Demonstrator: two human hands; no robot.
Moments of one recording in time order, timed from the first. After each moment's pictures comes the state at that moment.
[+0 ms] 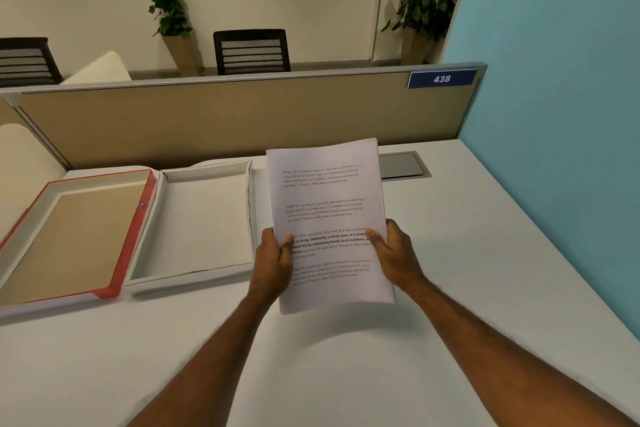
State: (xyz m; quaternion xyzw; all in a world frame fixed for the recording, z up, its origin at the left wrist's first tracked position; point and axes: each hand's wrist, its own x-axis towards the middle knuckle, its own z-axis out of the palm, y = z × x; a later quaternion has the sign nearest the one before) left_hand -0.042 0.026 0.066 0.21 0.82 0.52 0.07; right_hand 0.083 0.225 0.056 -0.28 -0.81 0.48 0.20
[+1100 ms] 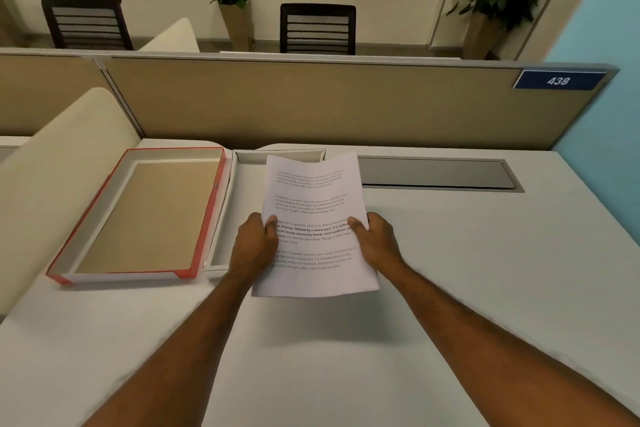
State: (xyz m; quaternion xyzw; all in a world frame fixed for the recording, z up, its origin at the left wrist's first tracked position) left_hand -0.193 -0.108 0.066 0.10 0.90 0.42 0.08; right_hand -0.096 0.093 0.057 -0.30 -0.80 0.51 0.09
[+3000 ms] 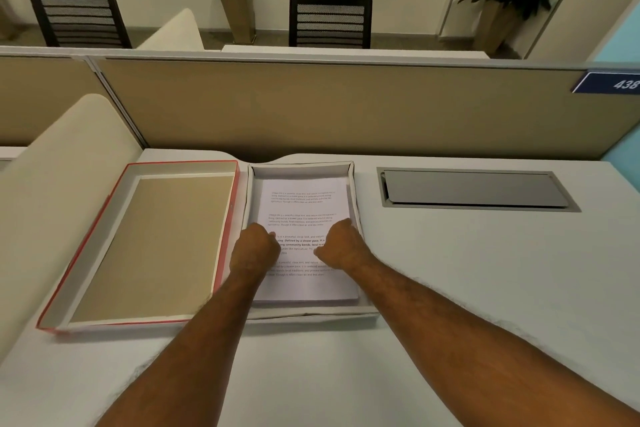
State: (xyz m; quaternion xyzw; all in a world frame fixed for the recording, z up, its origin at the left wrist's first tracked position) left_hand -0.310 -0.114 0.049 0.02 0.95 0.28 0.16; right_hand -0.267 0.038 0.002 -0.28 -0.90 0.30 -0.16
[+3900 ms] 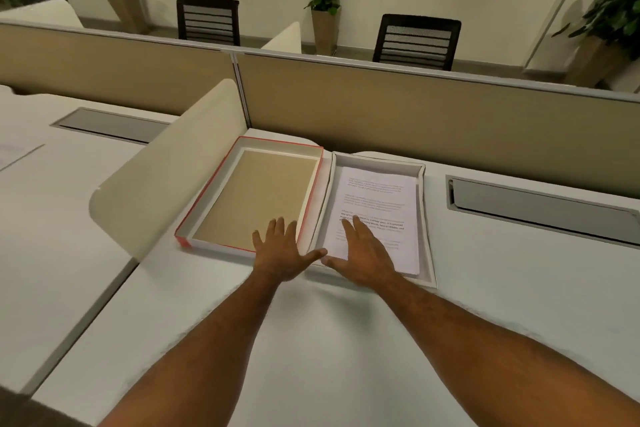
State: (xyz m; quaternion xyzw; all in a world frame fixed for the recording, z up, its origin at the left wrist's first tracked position) left_hand -0.251 -0.256 0.029 0.12 0.98 0.07 0.14; right_hand -0.194 -0.081 0.029 -0.08 -0.97 0.21 -0.08
